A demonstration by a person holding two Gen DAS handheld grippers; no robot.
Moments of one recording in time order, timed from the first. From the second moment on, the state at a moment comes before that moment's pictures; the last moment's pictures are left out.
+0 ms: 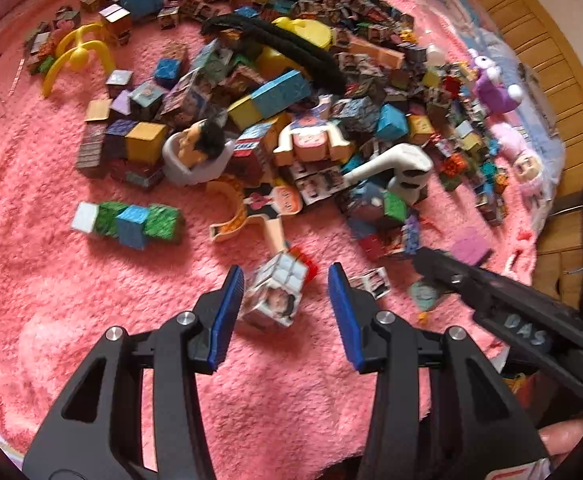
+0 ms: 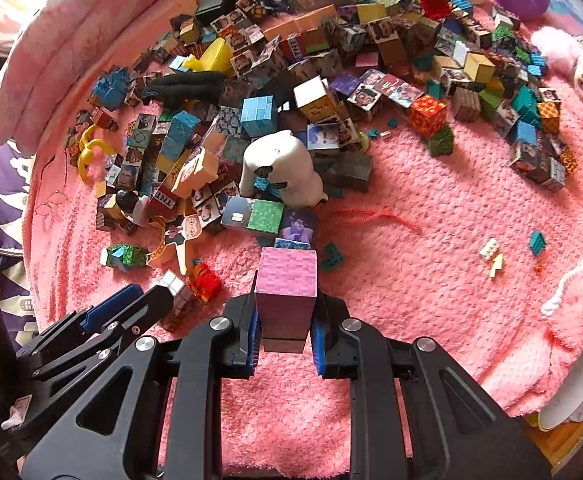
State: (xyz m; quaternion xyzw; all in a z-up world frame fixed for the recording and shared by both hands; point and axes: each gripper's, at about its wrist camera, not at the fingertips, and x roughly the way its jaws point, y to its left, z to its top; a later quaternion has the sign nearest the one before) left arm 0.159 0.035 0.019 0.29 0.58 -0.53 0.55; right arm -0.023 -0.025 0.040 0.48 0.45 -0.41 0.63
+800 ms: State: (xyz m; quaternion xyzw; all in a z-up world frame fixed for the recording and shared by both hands) left arm 0.145 0.034 -0.006 0.35 0.58 -0.52 0.53; right arm -0.058 -0.013 0.014 0.52 0.47 -0.44 0.56
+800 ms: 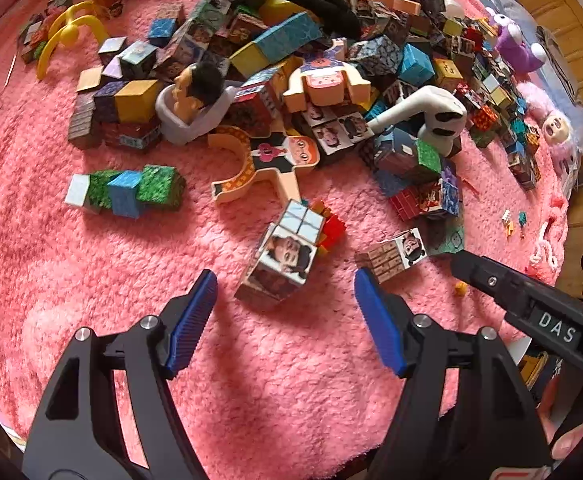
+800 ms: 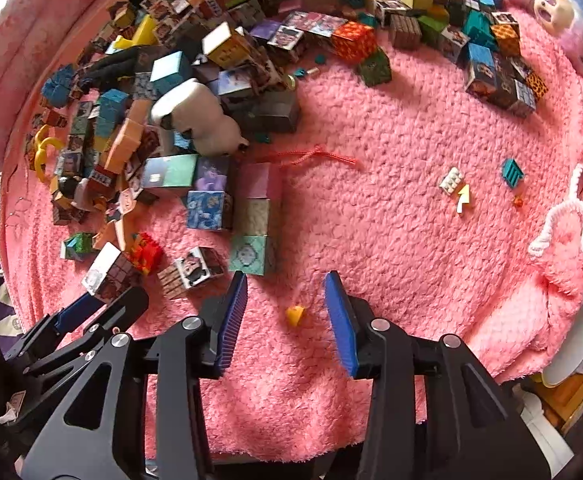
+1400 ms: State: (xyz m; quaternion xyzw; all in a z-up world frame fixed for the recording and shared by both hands) left arm 0.137 0.016 -0.024 0.38 0.57 -0.53 0.50; right arm -0.018 -0.041 -0.008 0.49 0.52 -0.43 0.55
